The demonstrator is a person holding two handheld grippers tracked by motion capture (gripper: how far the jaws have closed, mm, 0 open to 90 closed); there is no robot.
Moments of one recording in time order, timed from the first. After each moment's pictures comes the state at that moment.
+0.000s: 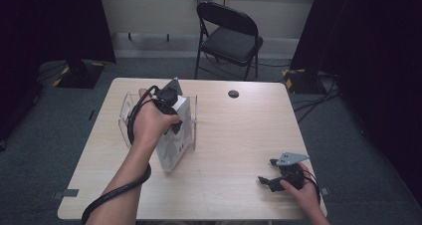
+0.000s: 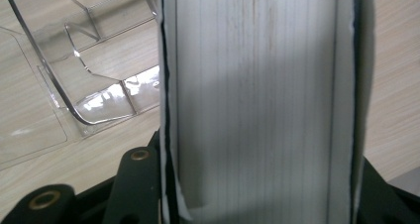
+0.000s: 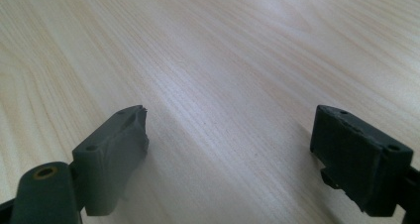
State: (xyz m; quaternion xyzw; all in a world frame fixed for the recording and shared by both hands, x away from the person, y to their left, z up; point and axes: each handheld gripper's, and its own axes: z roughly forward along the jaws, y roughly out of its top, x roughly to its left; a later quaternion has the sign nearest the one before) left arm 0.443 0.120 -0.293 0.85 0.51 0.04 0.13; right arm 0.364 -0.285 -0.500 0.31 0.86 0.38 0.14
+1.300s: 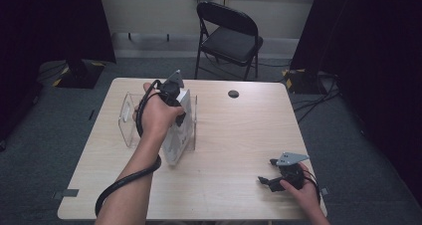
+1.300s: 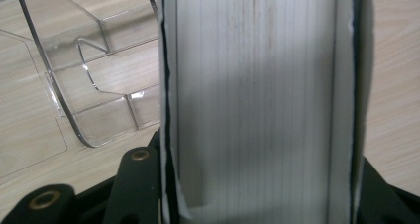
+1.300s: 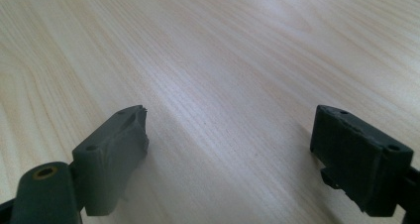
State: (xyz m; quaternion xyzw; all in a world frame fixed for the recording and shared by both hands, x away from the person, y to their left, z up) left arm 0.462 0.109 -0.294 0.80 0.58 0.05 0.13; right arm 0.364 -0.285 -0.500 0.31 0.86 0.37 0.14
